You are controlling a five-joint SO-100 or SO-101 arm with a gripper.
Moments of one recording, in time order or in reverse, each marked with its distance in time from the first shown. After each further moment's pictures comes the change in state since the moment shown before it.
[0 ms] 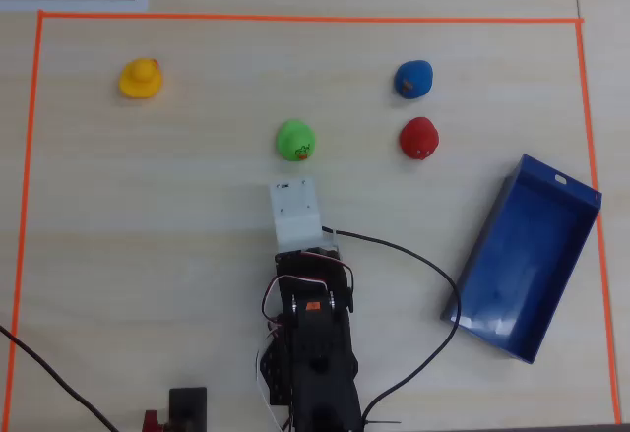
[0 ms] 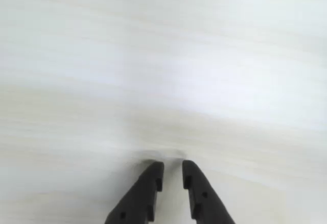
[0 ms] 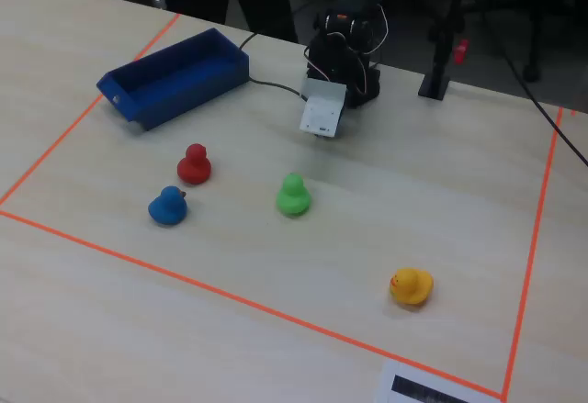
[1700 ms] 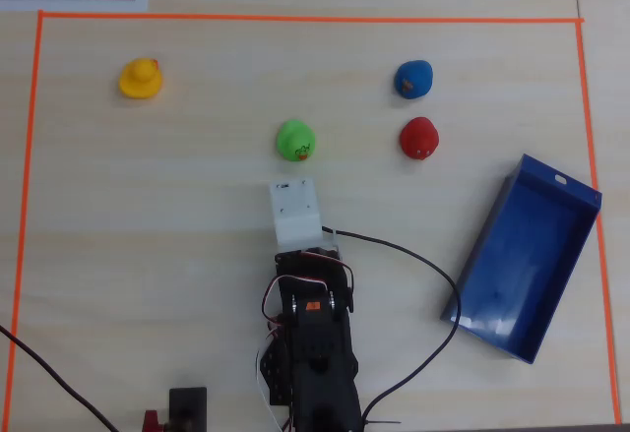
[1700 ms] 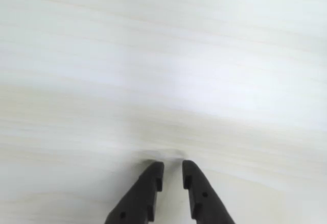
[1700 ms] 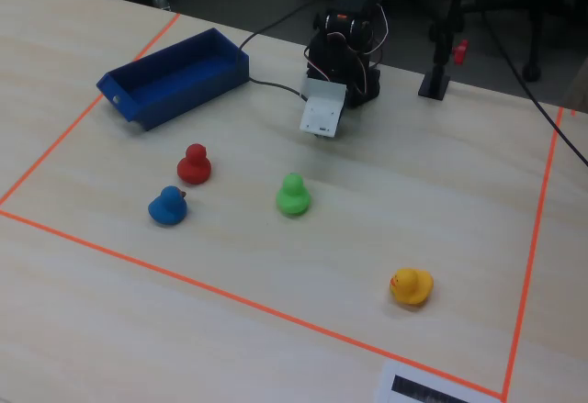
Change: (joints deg) arm 0.0 0.0 0.0 0.0 0.0
